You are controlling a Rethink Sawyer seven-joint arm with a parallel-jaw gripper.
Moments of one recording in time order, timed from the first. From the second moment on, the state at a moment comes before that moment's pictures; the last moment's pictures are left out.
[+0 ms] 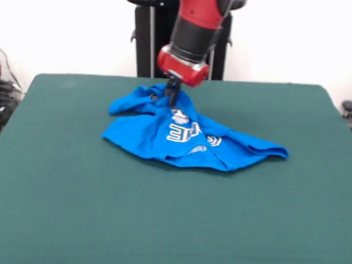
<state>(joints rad) 0.01 -0.43 -0.36 1.94 -0.26 -0.09 2.50</state>
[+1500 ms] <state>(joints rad) 0.04 -0.49 -0.50 1.92 -0.26 -0.07 2.50</state>
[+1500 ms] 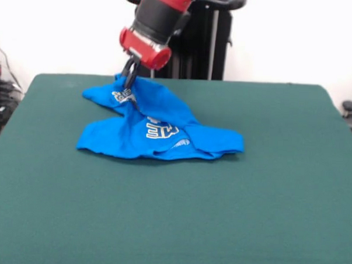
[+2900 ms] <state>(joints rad) 0.10 -0.40 -0.46 2.05 -0.14 -0.26 2.50</state>
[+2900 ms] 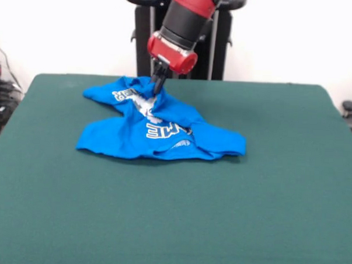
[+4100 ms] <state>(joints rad) 0.10 -0.44 -0.31 2.30 -0.09 -0.28 2.50</state>
